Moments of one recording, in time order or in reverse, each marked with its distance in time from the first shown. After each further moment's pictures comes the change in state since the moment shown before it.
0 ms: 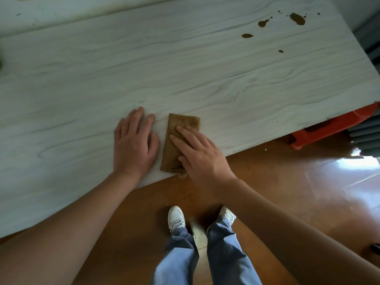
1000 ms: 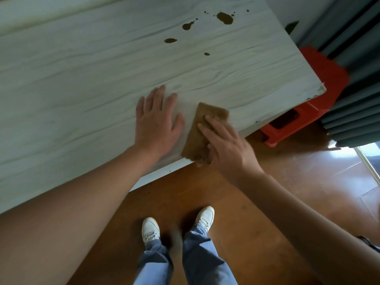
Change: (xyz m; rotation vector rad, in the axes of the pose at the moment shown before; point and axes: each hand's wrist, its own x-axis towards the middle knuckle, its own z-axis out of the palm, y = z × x) left_hand 0.101 0.232 0.065 -0.032 -0.139 0.139; right_hand -0.086 0.218 -0.081 0.031 0.023 0.238
